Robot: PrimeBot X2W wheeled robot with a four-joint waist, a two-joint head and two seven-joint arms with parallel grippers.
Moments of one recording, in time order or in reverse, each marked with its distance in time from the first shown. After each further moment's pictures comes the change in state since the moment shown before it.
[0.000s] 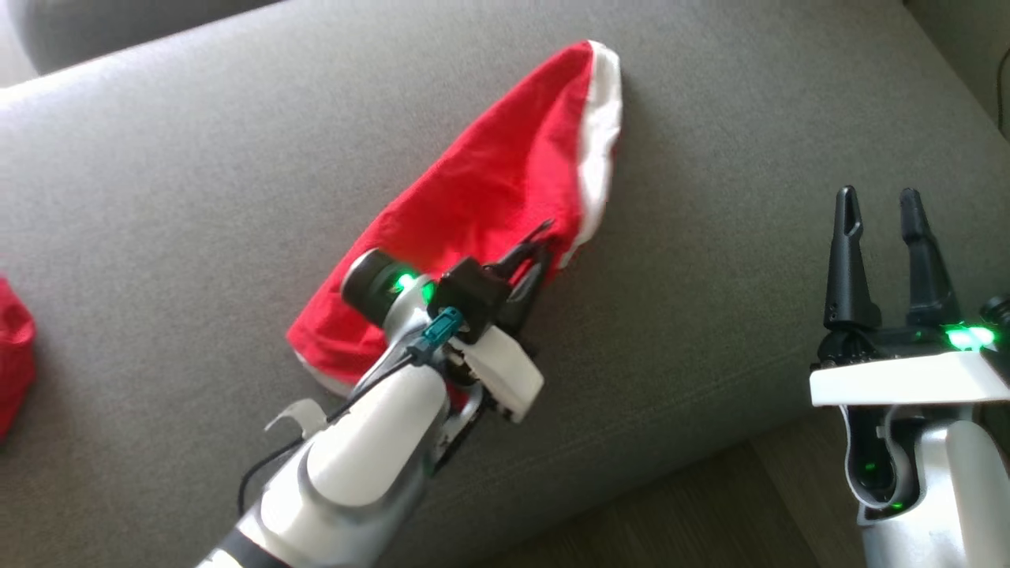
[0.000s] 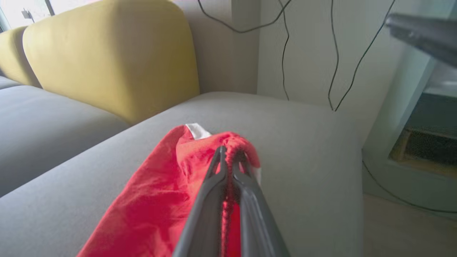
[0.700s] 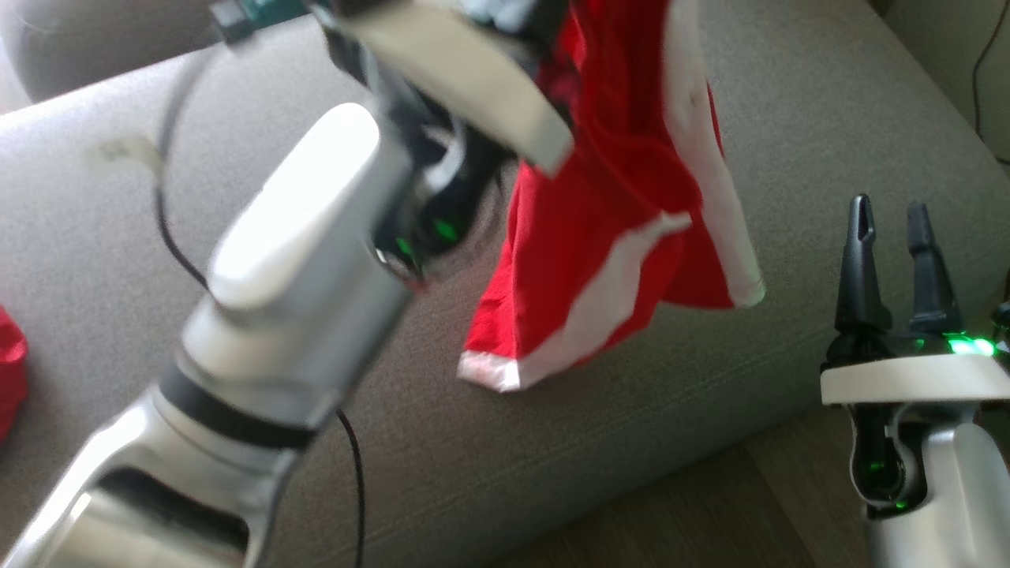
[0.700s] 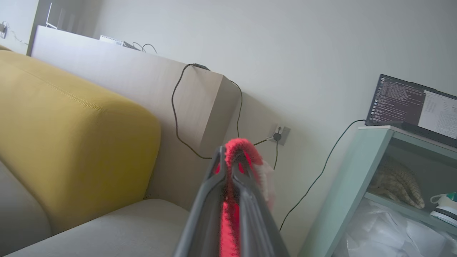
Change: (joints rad) left arm -0.366 -0.006 0.117 -0.293 -0.629 0.015 0.187; right arm -0.003 0.000 -0.024 0.053 0.077 0.000 0.000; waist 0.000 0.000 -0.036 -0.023
